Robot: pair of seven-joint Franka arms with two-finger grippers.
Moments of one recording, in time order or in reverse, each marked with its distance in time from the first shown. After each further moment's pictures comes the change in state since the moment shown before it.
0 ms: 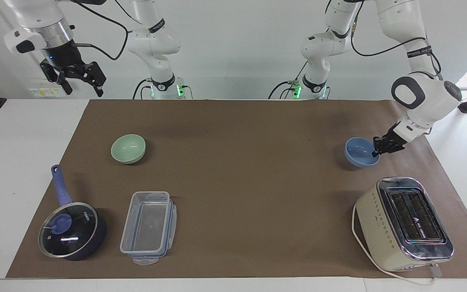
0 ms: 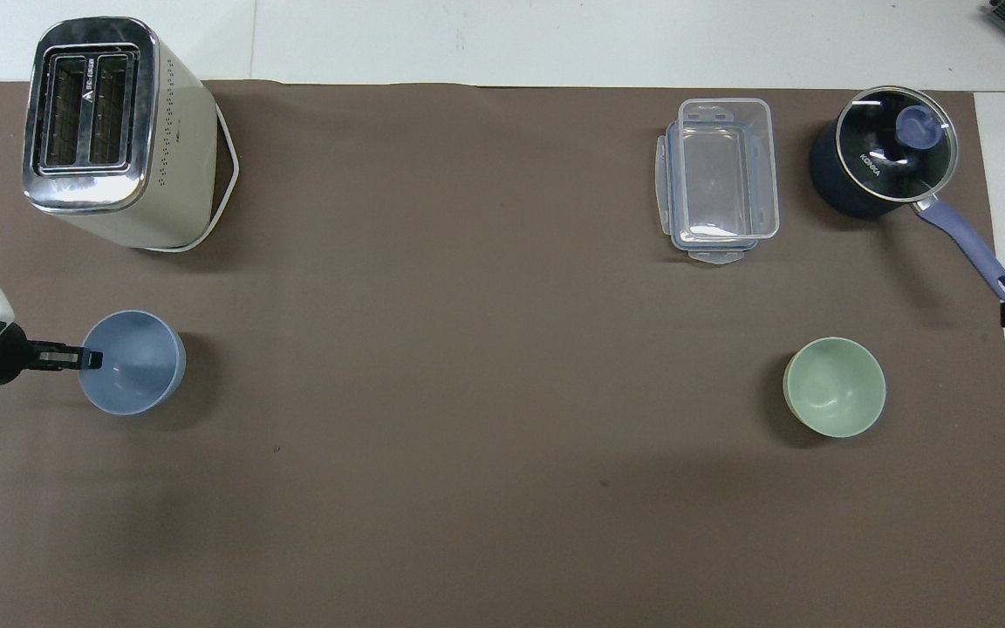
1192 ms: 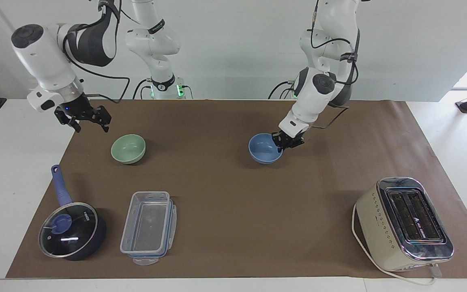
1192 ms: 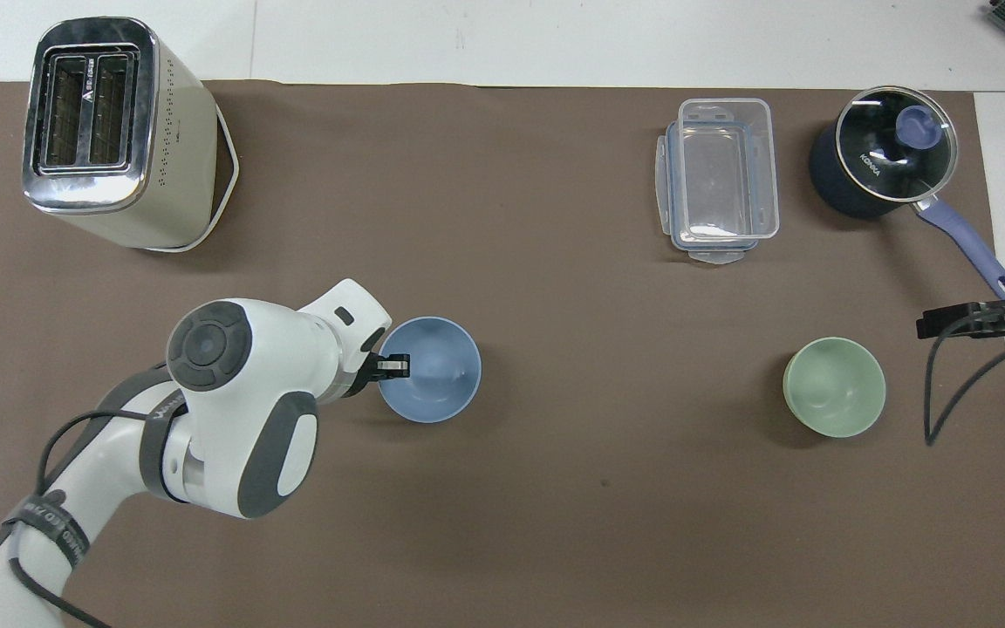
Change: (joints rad) left arm -0.739 0.028 -0.014 -0.017 0.001 0.190 -0.829; right arm -0.066 0.071 -0.002 -0.376 0.000 0.403 -0.212
